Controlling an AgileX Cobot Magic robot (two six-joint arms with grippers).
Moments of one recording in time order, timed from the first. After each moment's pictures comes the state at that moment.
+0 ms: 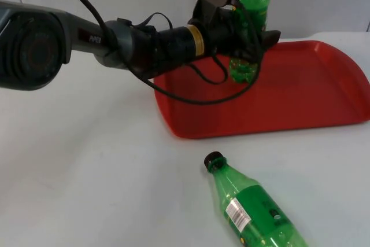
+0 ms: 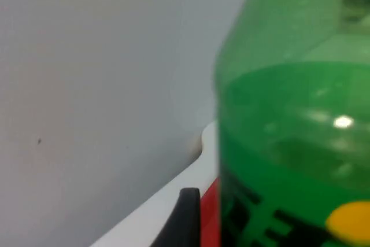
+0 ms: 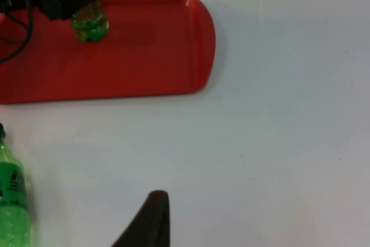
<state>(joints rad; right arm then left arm) 0.11 0.00 -0.52 -0.05 1.08 0.02 -0.42 2.71 -2.00 0.86 -0.71 -0.66</state>
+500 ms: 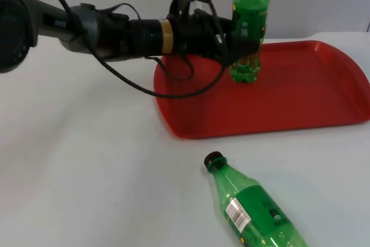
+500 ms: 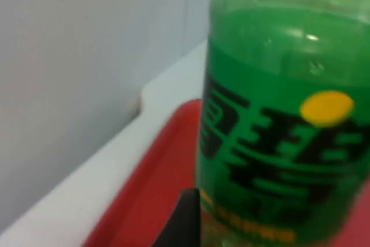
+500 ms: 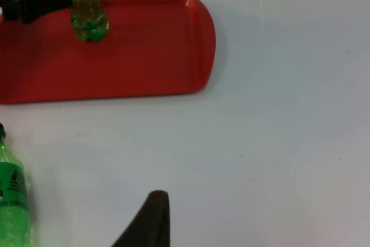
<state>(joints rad) 0.11 0.00 -0.52 -0.05 1.08 0.02 -0.29 2.68 -2.00 1.33 -0.91 -1.04</state>
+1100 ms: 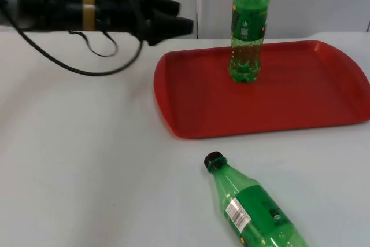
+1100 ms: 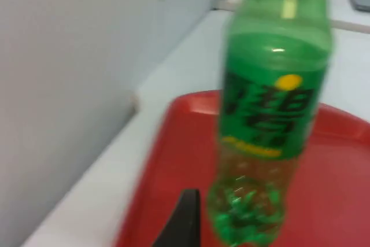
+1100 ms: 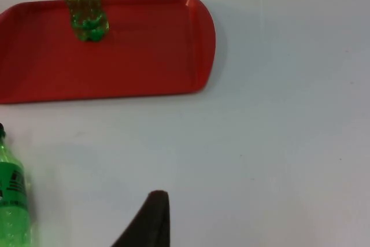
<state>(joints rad) 0.11 0.00 -0.52 -0.05 1.08 0.02 -0.04 2.61 -2.00 1.55 -1.20 -1.17</state>
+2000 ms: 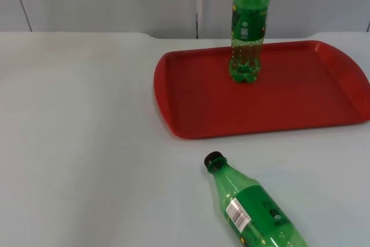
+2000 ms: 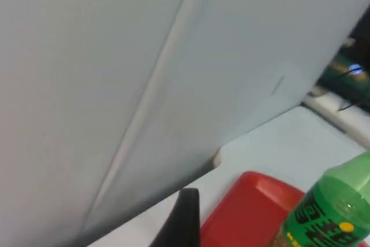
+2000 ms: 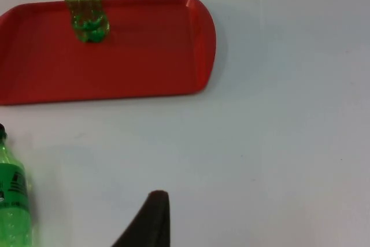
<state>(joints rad) 0.10 0.00 -0.52 -0.05 1.08 0.02 0.08 2.40 -2.00 1.57 -1.06 -1.75</state>
